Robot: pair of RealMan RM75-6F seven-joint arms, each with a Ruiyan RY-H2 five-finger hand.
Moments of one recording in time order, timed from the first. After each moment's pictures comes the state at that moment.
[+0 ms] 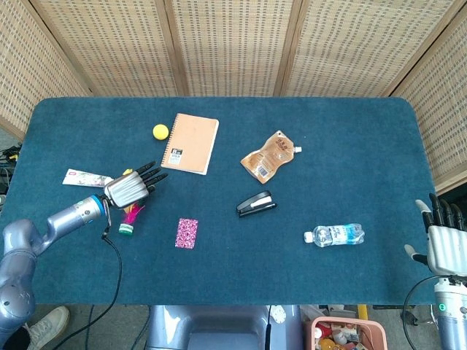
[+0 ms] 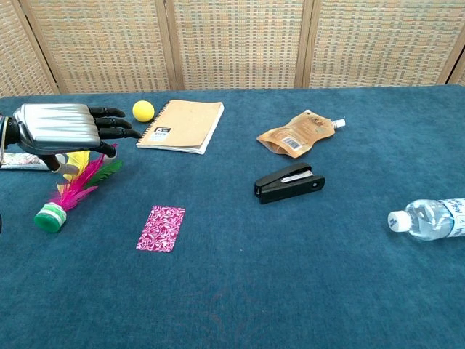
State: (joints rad) left arm -0.83 -1.76 0.25 -0.14 1.98 1.18 -0.32; right arm 0.12 -1.21 0.16 -1.52 -1.29 1.42 -0.24
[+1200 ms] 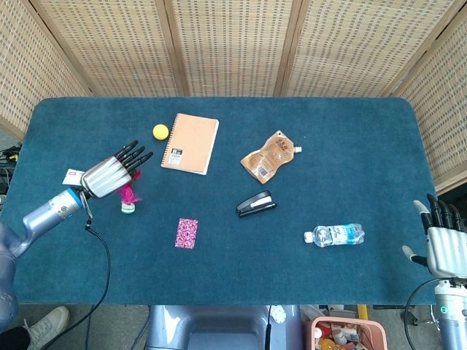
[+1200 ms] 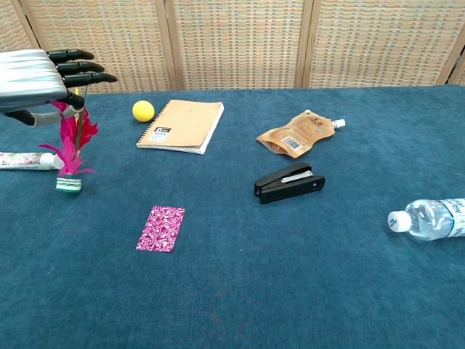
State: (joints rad) left arm -0.78 -1.68 0.21 -0.15 1.83 1.35 -0.18; right arm 0.12 -1.19 0.14 -1.55 -1.32 1.43 -0.19
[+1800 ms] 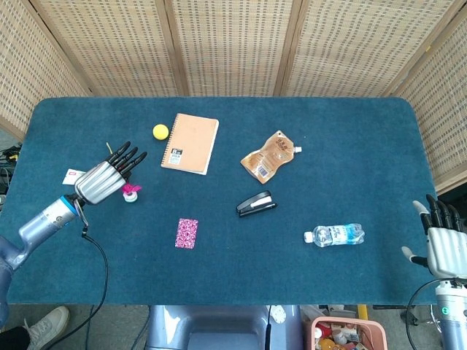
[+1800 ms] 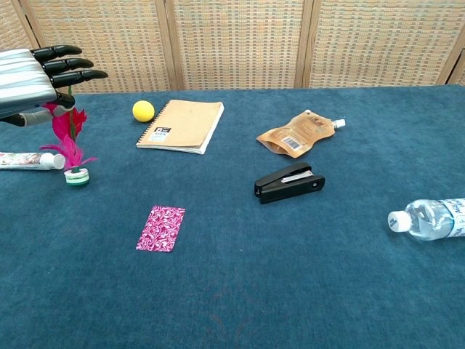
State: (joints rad) left arm -0.73 -1.67 0.18 -0.27 1.79 1.39 0.03; right arm 0.12 -1.18 0.14 -1.55 -1.32 1.41 -0.16
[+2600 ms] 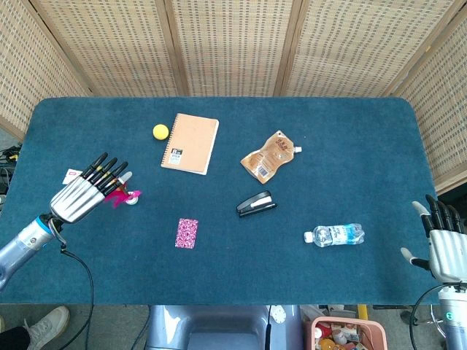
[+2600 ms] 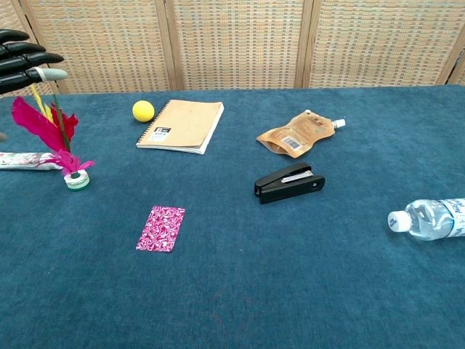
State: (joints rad) left arm -0.59 -1.57 0.15 -0.43 1.75 1.60 -0.04; right arm 0.10 -1.14 0.13 -1.58 -1.38 1.45 -0.09
